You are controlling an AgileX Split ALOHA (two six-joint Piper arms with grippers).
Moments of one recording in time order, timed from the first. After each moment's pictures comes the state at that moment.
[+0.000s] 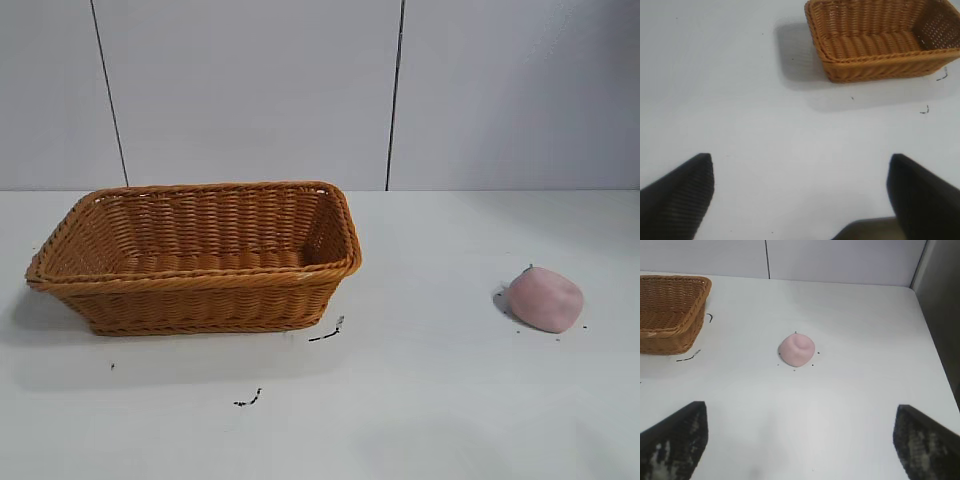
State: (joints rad) left arm -0.02 -0.01 -0.50 -0.04 1.07 0.08; right arm 0.02 0.00 -0.50 0.04 1.02 -0.09
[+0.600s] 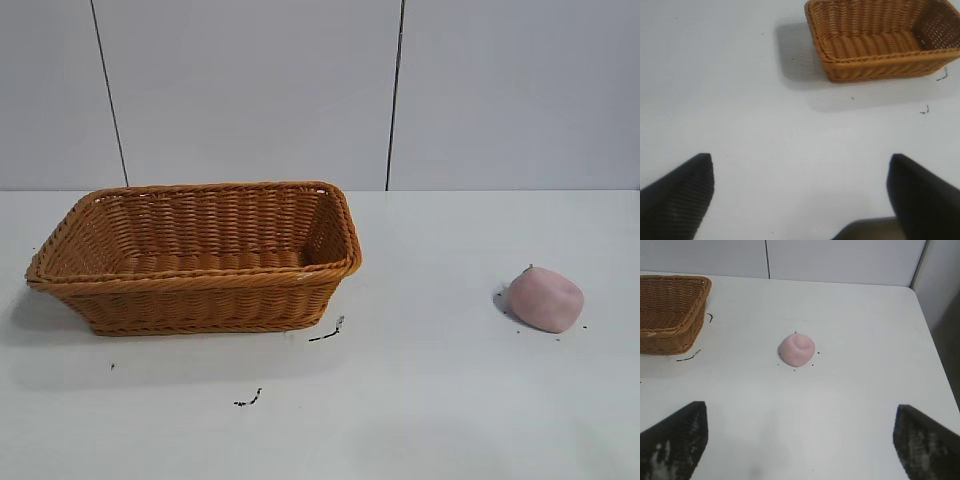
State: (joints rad) left arm -0.02 -0.01 -0.50 -0.04 1.07 0.08; right arm 0.02 0.21 -0.59 0.04 1.04 -0.09
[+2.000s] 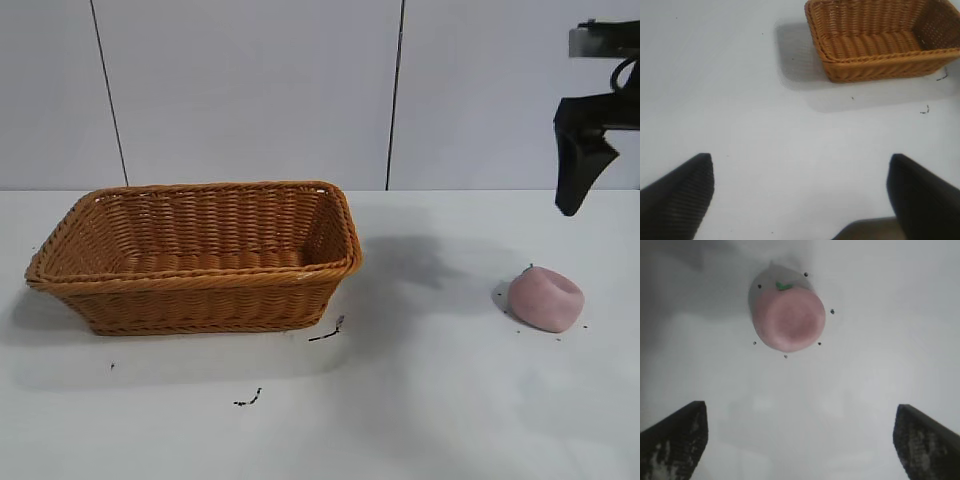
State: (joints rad) left arm -0.02 -0.01 -0.50 -0.04 1.07 0.08; right arm 0.02 1.95 -1.35 0.07 0.88 -0.08
